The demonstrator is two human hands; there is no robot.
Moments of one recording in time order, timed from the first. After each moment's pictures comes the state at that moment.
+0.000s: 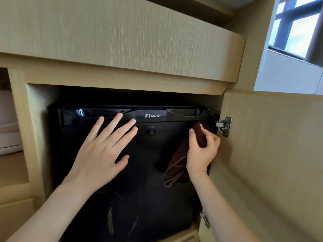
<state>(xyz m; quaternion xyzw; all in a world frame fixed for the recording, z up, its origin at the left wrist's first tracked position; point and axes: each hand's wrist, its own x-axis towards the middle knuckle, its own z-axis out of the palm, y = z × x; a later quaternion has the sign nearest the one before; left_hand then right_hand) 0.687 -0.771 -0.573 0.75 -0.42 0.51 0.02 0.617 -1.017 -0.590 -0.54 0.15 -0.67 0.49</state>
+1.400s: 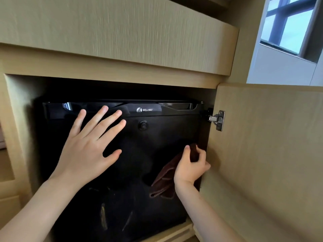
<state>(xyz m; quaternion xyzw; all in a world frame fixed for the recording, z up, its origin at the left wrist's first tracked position) 0.691 -0.770 -0.578 0.74 -0.41 0.53 0.08 0.613 -1.003 -0.639 -0.47 0.30 -0.59 0.59</state>
